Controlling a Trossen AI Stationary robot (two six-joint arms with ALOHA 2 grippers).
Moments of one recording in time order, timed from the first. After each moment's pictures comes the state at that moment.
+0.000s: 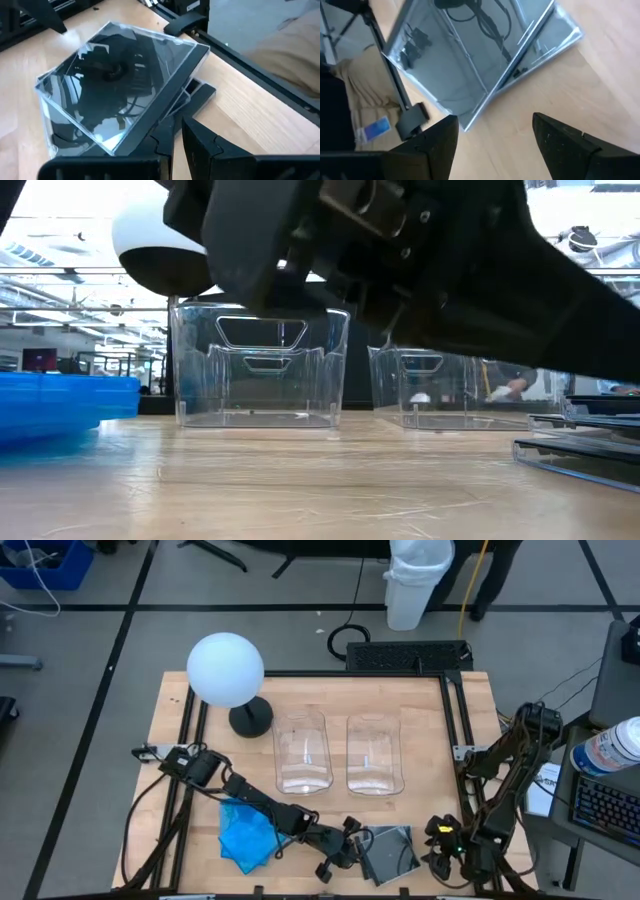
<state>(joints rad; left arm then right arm) -0.45 2.28 1.50 0.23 0.02 0.23 1.19 1.42 0.73 -0.46 0.41 1.75</state>
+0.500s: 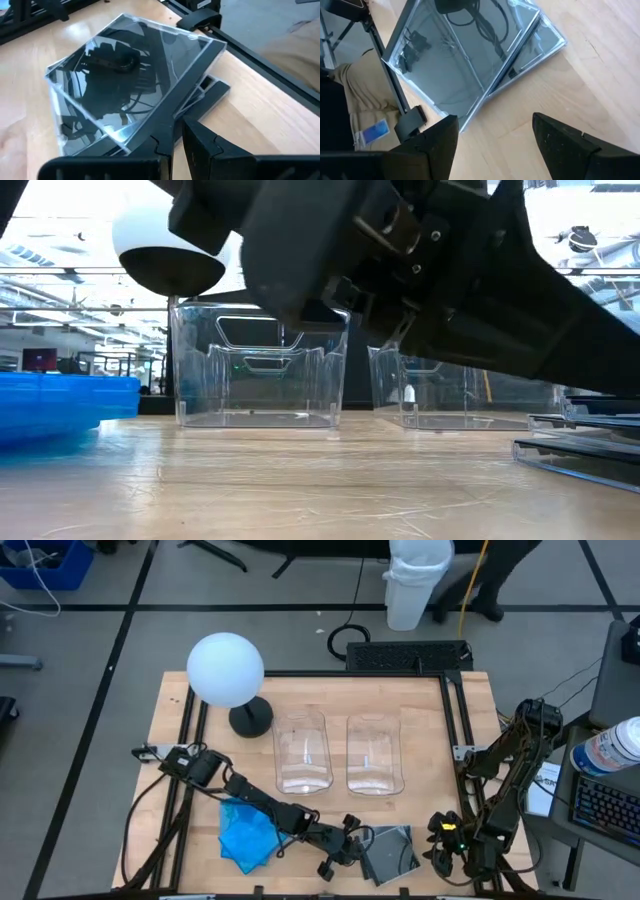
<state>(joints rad) -0.44 2.29 1.50 0.24 -0.01 0.20 1.19 1.39 0.73 -0.51 0.42 1.77</state>
